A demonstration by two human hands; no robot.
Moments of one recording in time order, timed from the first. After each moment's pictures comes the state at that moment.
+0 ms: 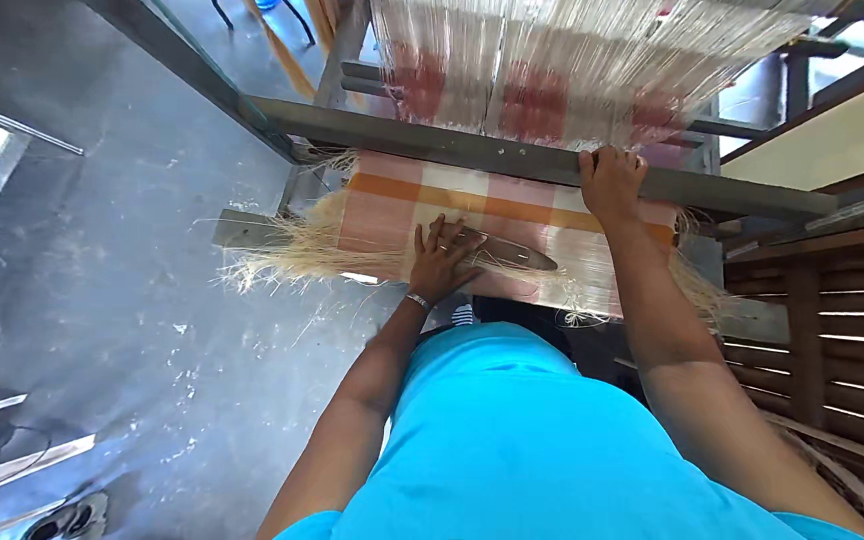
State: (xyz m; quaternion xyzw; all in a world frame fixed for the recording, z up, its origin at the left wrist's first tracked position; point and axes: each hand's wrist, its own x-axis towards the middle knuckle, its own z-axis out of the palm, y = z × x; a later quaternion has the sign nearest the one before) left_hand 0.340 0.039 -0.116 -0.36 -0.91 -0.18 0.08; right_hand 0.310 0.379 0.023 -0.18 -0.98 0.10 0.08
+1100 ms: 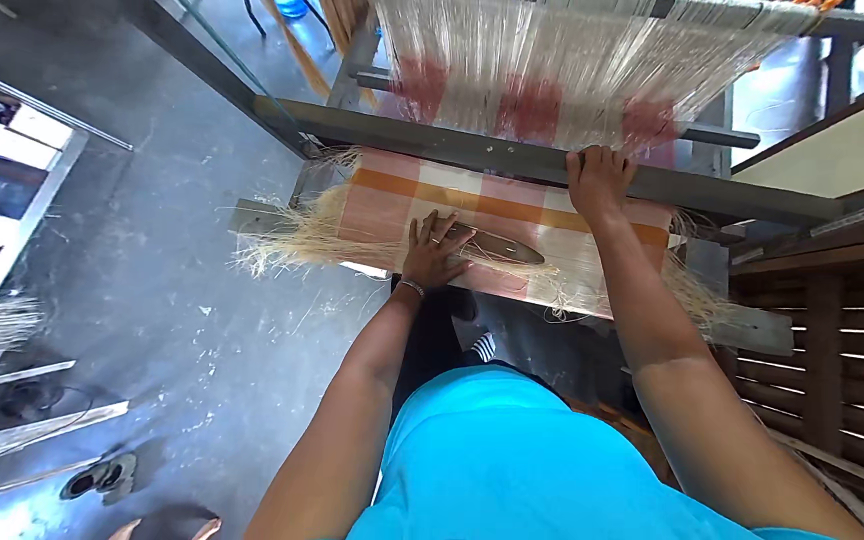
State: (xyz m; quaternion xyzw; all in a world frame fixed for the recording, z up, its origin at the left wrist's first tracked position) left_hand 0.340 0.043 -0.113 -0.33 -0.93 -0.12 0.07; right_hand 0.311 0.389 0.013 -0.15 -0.98 0.11 0.09
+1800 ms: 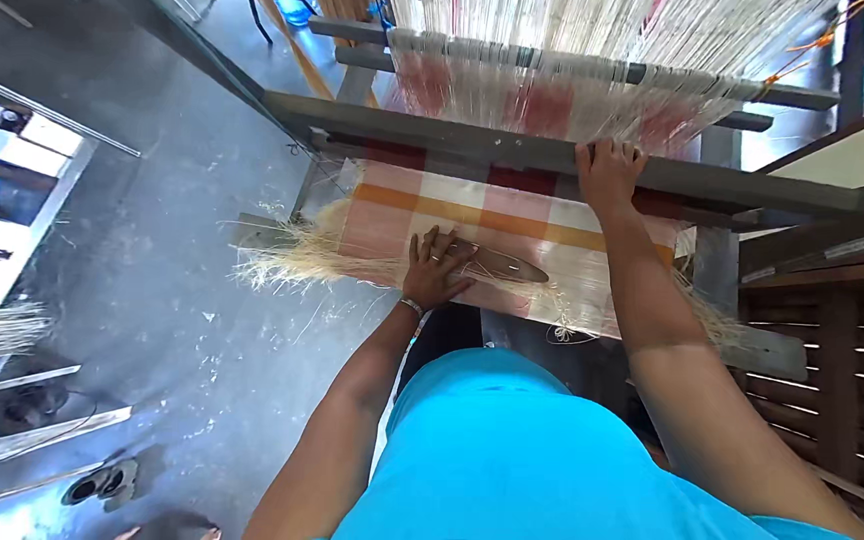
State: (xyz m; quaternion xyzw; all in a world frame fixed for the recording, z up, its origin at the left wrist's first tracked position) left_hand 0.341 0.043 -0.115 -0.34 -0.93 -0.15 0.08; right_hand 0.265 0.414 0.016 -0.14 -0.98 0.12 0.11
